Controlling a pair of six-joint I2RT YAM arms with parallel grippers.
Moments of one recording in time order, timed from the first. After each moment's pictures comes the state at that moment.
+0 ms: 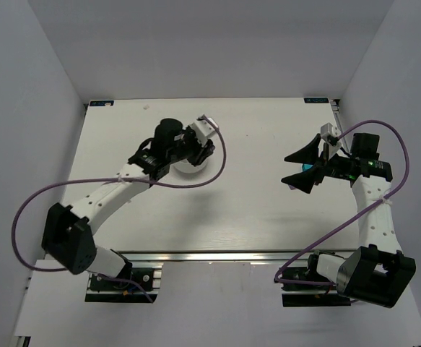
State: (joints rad) left arm -0.62 1.46 1.17 -0.13 0.26 0.29; right arm -0.21 1.16 1.05 -0.86 -1.53 -0.81
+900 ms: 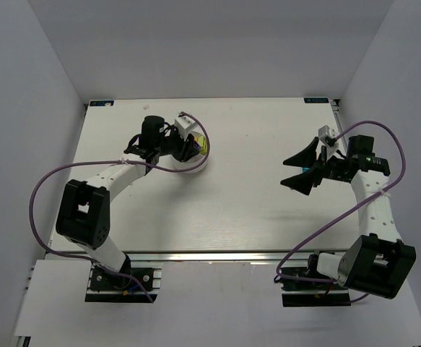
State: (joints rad) left arm -0.35 1.62 1.10 0.04 0.55 0.26; right arm -0.21 1.22 1.05 -0.99 -1.53 -0.93
